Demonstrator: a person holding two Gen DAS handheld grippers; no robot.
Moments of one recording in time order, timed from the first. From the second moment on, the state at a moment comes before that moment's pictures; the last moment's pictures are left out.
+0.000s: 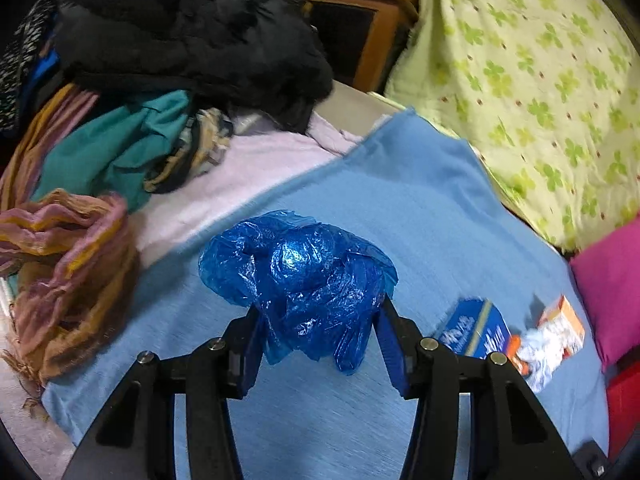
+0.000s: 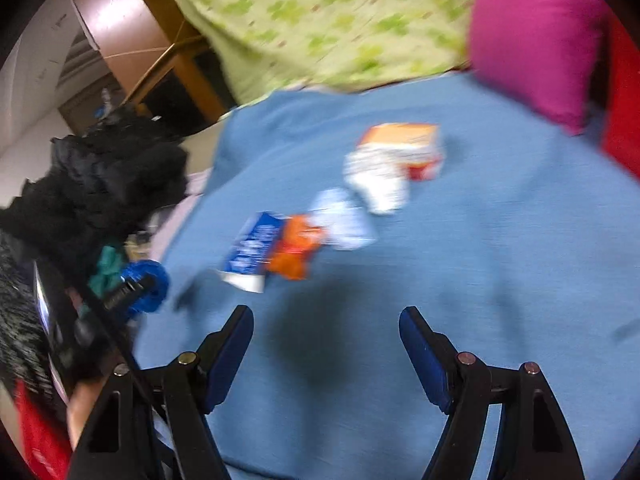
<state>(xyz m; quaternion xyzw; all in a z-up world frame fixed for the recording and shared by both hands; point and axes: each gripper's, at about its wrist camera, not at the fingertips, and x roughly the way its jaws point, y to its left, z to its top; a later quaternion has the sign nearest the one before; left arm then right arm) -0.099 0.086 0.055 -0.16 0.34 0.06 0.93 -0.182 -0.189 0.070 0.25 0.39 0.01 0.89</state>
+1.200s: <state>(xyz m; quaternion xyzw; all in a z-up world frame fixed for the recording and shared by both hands) -0.089 0.131 0.054 -0.22 0.33 0.08 0.91 -0.052 -0.105 0.048 0.13 0.45 -0.01 0.88</state>
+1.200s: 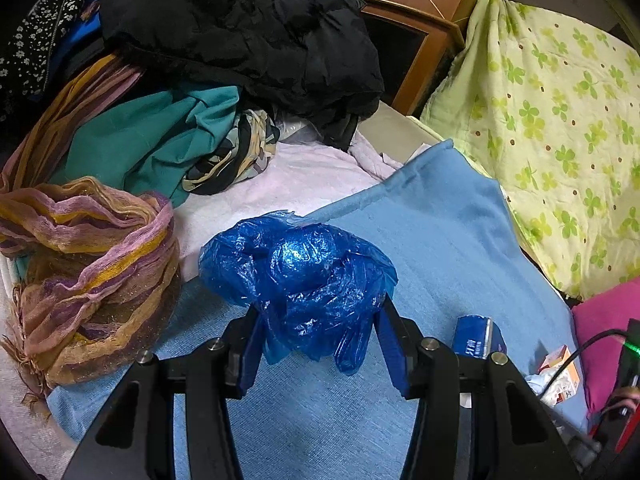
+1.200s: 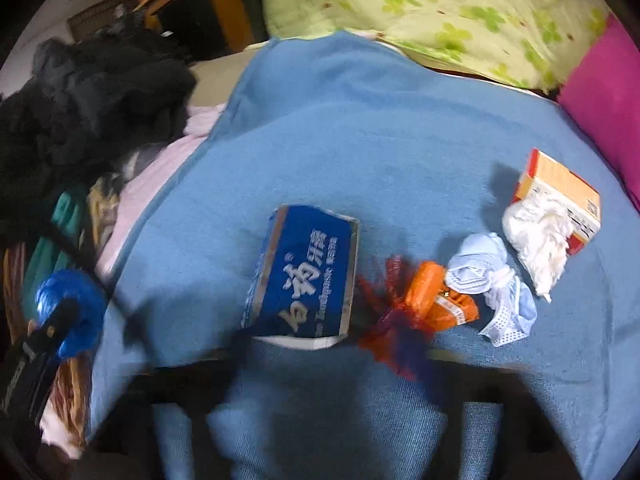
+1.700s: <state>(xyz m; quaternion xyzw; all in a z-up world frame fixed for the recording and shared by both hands) -0.080 0.127 0.050 -0.21 0.34 0.08 0.91 -0.020 -0.071 0.019 0.04 0.47 0.01 0.88</state>
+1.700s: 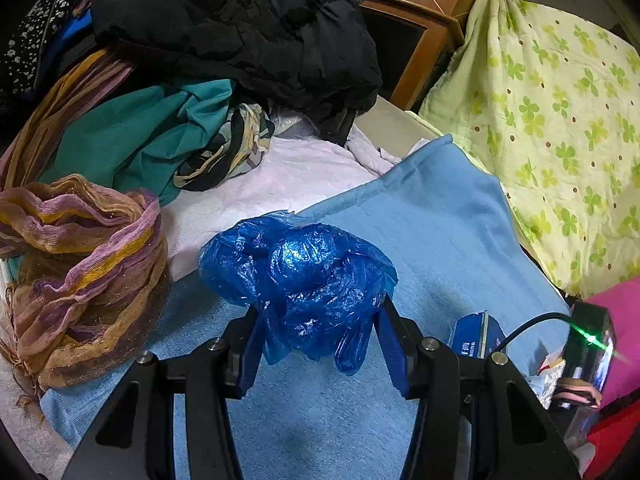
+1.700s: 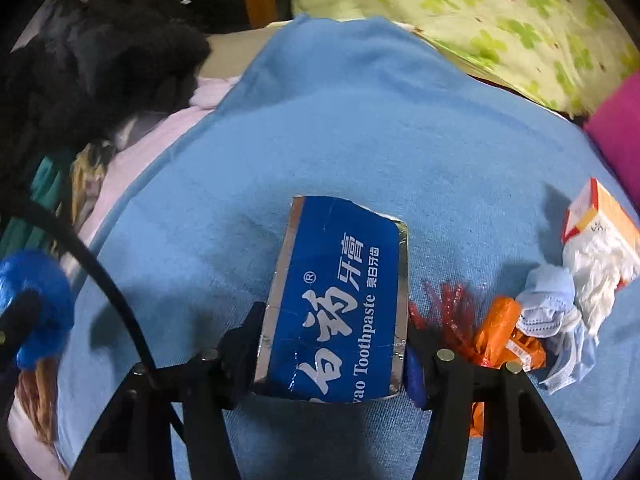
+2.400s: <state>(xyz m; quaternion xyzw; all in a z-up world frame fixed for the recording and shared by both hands) -0.117 0.015 0.047 -0.03 0.33 -0.03 0.94 -0.256 -0.229 0.065 0.14 0.41 -0.08 0.90</state>
